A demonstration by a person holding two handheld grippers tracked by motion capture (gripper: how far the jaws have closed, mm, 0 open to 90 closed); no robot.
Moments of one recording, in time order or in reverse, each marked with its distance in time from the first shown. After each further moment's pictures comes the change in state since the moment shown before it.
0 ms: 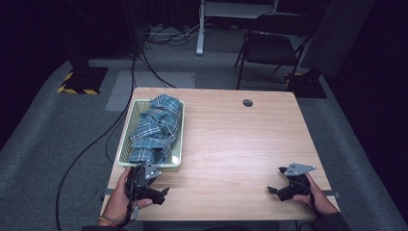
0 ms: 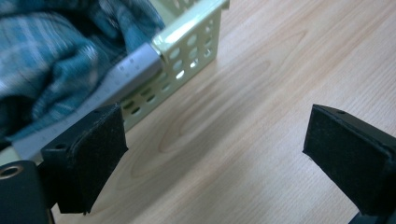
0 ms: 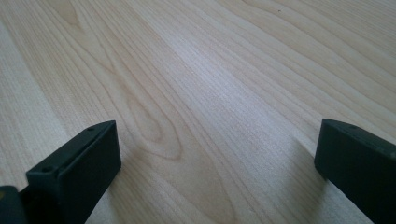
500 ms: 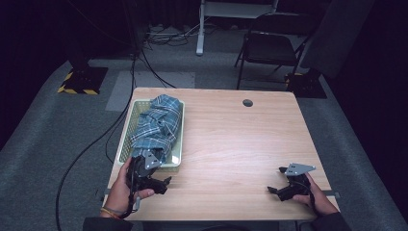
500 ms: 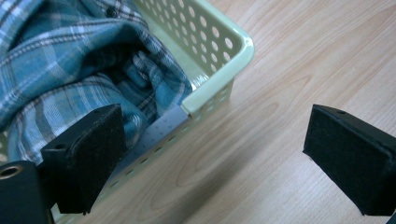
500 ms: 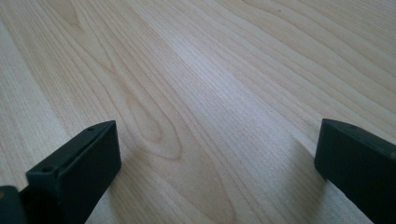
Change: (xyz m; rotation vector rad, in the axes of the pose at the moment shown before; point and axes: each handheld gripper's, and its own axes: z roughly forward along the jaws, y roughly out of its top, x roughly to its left) left arm 0.009 0.024 -0.008 -0.066 0.014 -0.016; right arm 0.000 0.000 0.000 0.000 0.000 0.000
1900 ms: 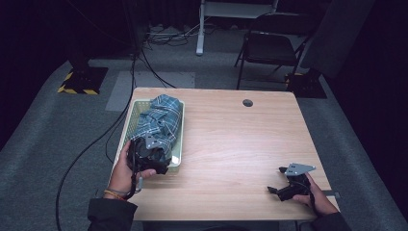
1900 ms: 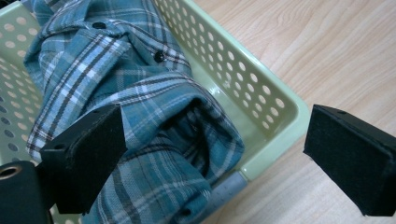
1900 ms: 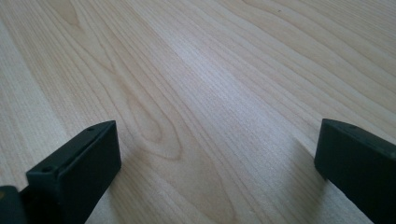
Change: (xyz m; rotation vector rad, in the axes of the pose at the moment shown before) left arm 0.030 0.037 0.007 -0.013 0.071 -0.032; right arm 0.000 0.000 0.000 0.000 0.000 0.000
